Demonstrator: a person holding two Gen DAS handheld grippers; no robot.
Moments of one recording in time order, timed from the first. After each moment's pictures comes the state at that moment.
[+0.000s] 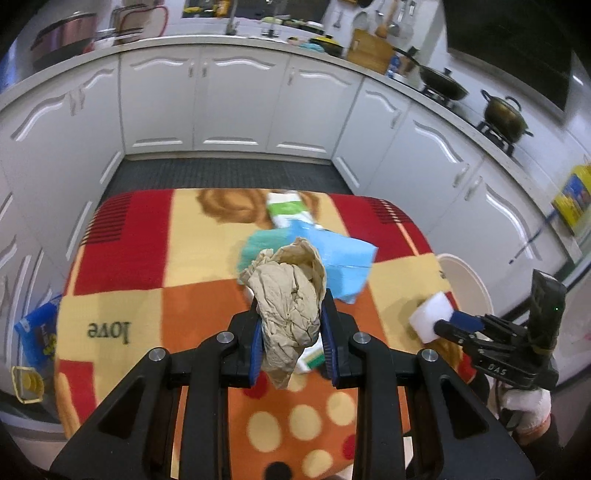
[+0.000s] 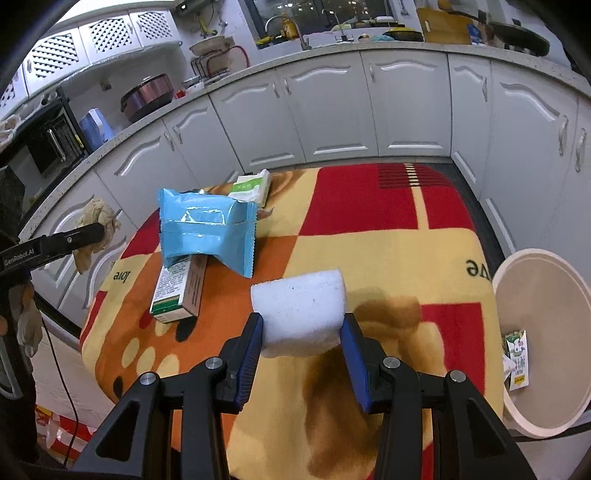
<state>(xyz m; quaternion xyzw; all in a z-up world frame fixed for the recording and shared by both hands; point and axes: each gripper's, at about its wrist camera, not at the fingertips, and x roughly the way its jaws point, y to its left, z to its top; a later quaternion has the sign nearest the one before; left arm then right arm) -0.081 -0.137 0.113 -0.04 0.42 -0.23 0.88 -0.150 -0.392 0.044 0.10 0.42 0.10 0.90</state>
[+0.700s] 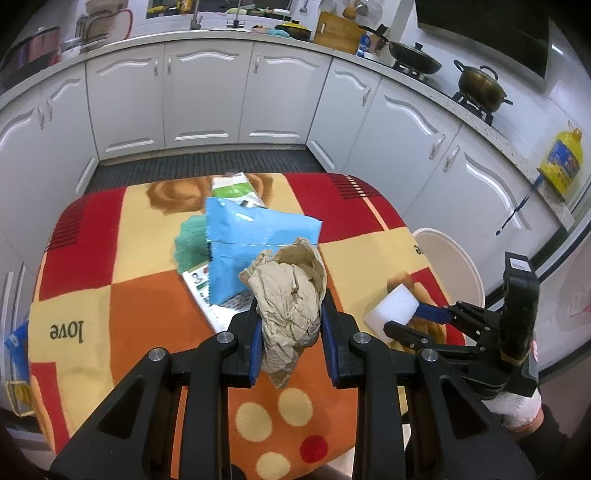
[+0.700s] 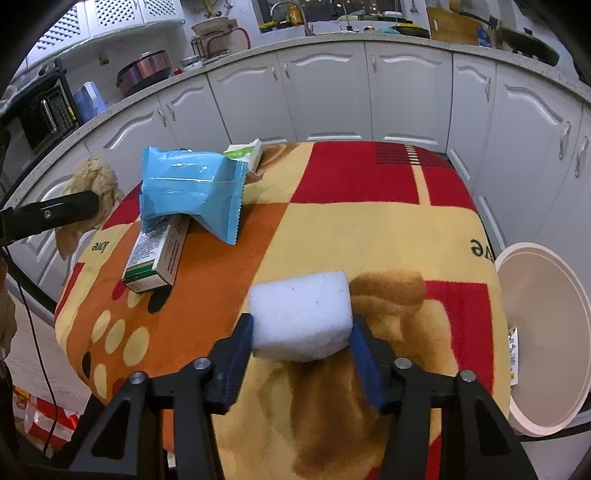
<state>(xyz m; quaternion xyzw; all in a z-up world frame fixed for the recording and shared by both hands) -0.095 -0.191 0.103 0.00 0.43 -0.26 0.86 -0.152 -0.382 0.018 0.05 0.44 0.09 0.89</state>
